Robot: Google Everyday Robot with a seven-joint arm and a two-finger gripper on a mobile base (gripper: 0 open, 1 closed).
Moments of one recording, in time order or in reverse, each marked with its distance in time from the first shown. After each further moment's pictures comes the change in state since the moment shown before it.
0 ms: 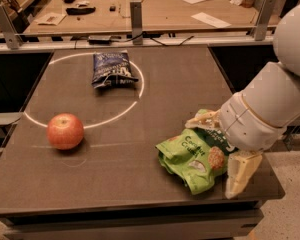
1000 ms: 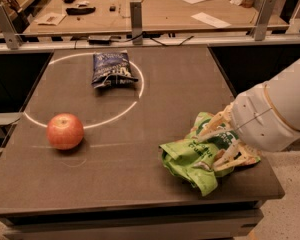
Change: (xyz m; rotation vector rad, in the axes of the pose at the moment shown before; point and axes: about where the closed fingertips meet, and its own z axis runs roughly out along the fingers) arm -0.015 -0.007 -0.035 0.205 0.004 -0.069
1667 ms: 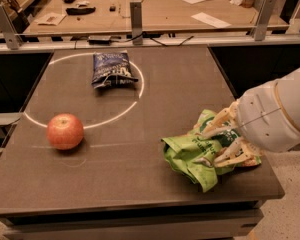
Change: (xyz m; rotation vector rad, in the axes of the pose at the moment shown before) arm -0.002 -0.008 -0.011 0.094 0.015 0.029
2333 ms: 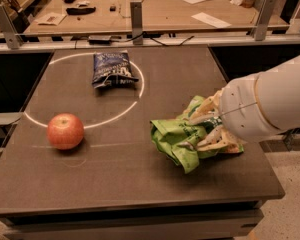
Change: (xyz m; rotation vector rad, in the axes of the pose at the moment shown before) arm -0.009 -0.039 0.011 0.152 0.039 -0.005
